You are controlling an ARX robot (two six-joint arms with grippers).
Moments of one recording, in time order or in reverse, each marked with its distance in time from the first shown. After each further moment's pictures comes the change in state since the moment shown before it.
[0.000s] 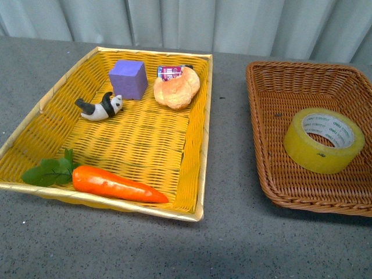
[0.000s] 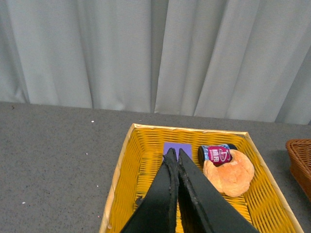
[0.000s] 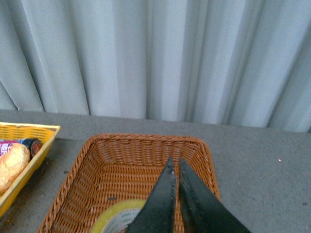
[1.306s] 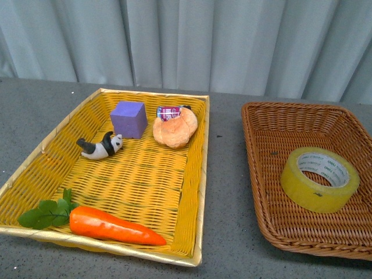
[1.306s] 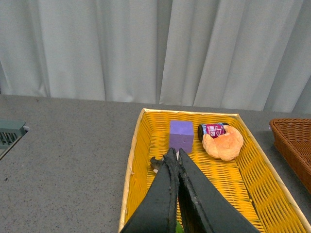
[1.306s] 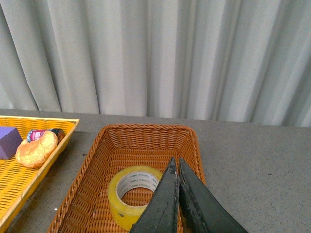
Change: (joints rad) left arm 0.124 -0.916 -0.322 -0.565 0.127 0.003; right arm -0.001 -1.067 -0.272 -0.753 0.000 0.006
